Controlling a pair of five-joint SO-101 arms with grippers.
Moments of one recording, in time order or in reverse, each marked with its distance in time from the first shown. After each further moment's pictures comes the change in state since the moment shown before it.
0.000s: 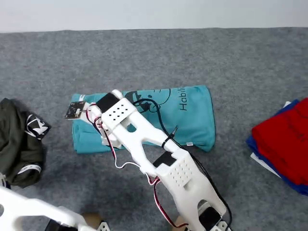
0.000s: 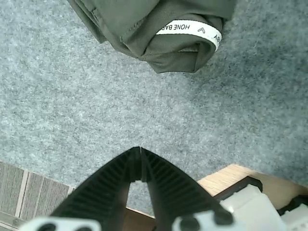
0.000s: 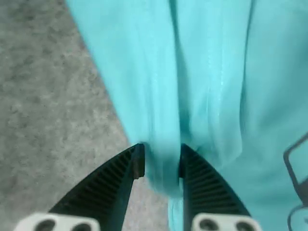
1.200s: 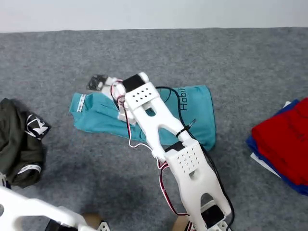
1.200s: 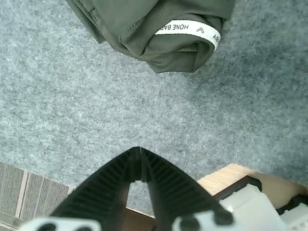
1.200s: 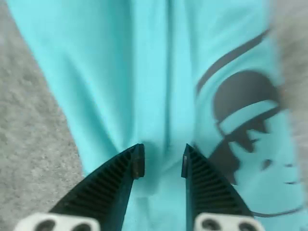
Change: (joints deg) left arm 0.2 0.0 0.0 0.2 0.0; right arm 11.3 5.6 -13.6 -2.3 3.6
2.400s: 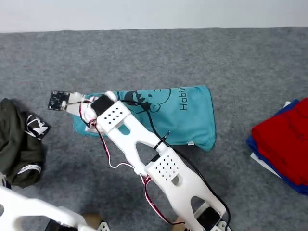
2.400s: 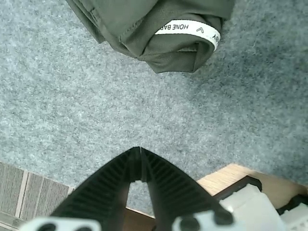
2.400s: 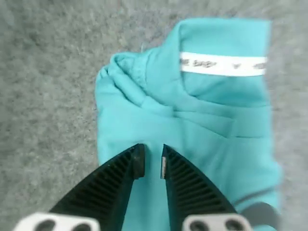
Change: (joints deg) left arm 0.0 0.0 0.0 0.0 0.0; right arm -12.7 9.9 -15.6 -8.4 0.0
